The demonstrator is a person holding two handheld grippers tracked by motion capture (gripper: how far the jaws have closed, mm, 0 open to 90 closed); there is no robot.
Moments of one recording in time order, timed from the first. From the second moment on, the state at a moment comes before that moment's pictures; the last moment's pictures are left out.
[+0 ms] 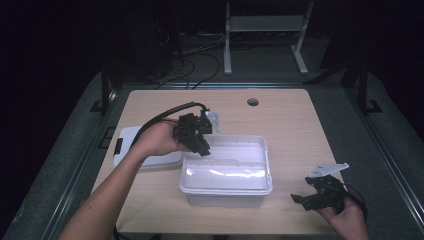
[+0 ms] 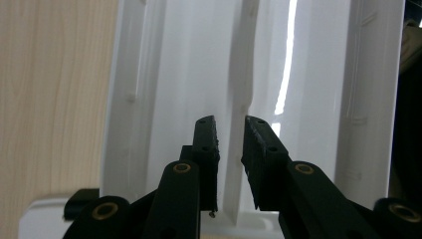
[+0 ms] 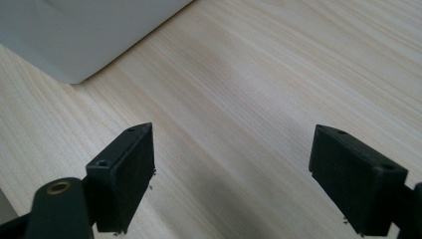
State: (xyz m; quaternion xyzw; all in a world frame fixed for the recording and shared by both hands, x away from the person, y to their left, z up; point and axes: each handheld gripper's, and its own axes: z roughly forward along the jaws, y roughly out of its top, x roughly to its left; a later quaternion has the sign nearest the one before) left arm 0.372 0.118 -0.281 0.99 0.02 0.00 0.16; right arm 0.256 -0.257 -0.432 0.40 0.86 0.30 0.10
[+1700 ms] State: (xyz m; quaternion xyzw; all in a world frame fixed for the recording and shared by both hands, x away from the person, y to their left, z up) left arm 0.412 0.325 -0.371 0.96 0.18 0.03 0.19; right arm 0.259 -0.253 -0.436 0.40 0.87 0.28 0.10
